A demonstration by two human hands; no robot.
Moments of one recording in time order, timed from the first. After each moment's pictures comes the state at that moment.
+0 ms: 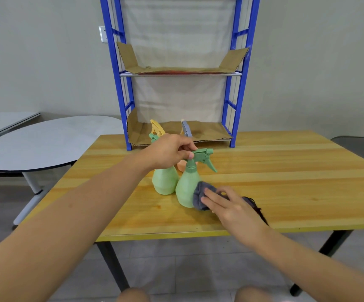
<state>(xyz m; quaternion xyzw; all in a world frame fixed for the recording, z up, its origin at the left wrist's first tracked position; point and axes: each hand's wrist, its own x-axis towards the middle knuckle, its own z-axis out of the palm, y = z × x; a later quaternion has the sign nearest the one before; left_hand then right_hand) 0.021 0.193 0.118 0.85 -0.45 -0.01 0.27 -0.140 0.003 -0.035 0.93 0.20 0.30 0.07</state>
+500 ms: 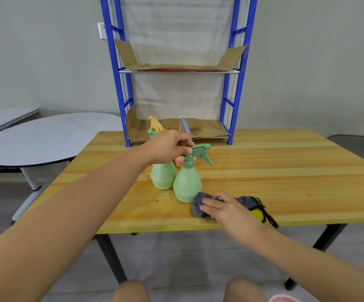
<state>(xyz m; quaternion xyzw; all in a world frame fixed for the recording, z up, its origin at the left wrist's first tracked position) 0.016 0.193 0.120 0.86 -0.44 -0.01 0.27 -0.150 0.009 -0.033 0.93 0.26 0.26 0.06</state>
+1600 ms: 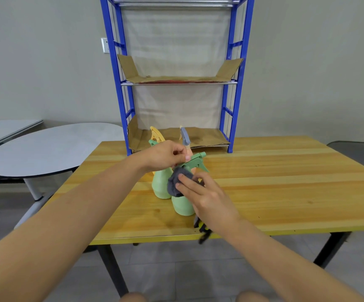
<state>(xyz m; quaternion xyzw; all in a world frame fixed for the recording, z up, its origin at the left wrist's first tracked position) 0.013 0.201 0.127 0.85 -0.41 -0.11 0.32 -0.117 0.059 0.015 0.88 0.20 0.42 0.03</state>
